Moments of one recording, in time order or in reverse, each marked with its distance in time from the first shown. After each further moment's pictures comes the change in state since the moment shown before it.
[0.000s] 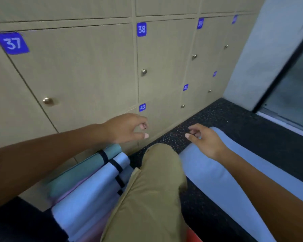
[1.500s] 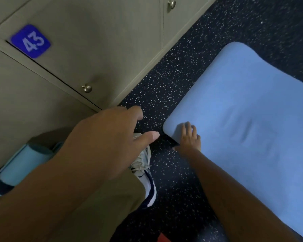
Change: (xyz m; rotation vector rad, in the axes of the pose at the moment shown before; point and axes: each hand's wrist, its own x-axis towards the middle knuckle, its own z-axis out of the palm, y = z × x) left_hand 0.272 -0.047 0.221 -0.038 -0.388 -0.461; right_hand 0.202 0.422 0.318 -0.592 -0.432 0.450
